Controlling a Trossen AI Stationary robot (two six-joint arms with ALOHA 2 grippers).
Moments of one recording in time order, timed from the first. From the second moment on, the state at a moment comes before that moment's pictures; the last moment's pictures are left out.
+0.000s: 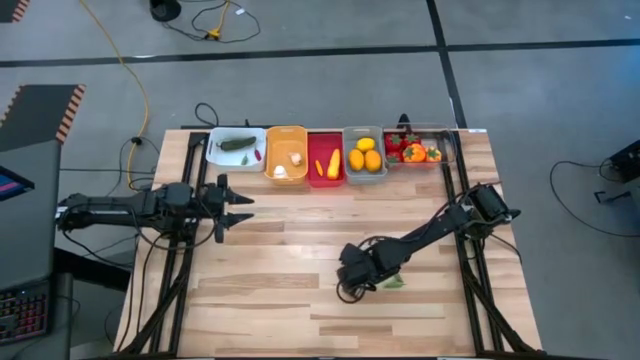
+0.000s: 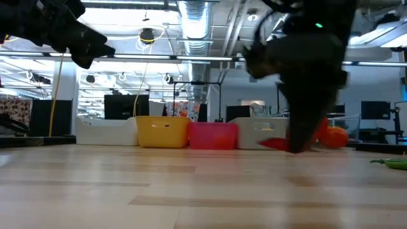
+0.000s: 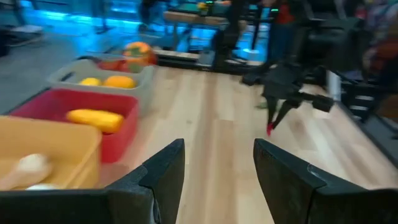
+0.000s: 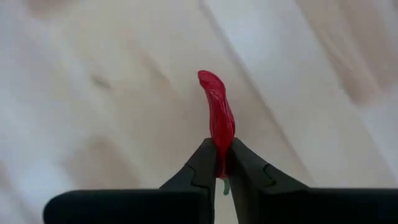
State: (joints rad) left arm 0.03 0.34 0.28 -0.14 -0.05 -0.12; right arm 0.41 1.91 1.26 -0.71 0.16 0.96
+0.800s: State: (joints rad) left arm -0.06 0.91 0.23 0.53 0.11 -0.11; right arm 0.21 1.90 1.27 0.08 0.16 0.56
